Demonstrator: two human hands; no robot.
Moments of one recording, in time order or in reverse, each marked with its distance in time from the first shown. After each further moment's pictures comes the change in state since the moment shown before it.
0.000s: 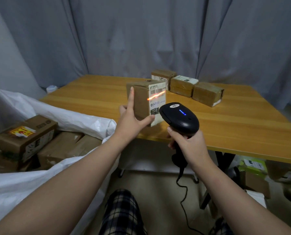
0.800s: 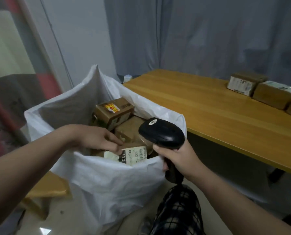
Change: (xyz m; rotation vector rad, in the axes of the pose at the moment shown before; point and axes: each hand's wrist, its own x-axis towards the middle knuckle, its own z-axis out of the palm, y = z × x) left_hand -0.121 -0.078 -0.273 0.516 -0.699 -0.639; right_hand -0.038 -0.003 0.190 0.083 -0.697 0.108
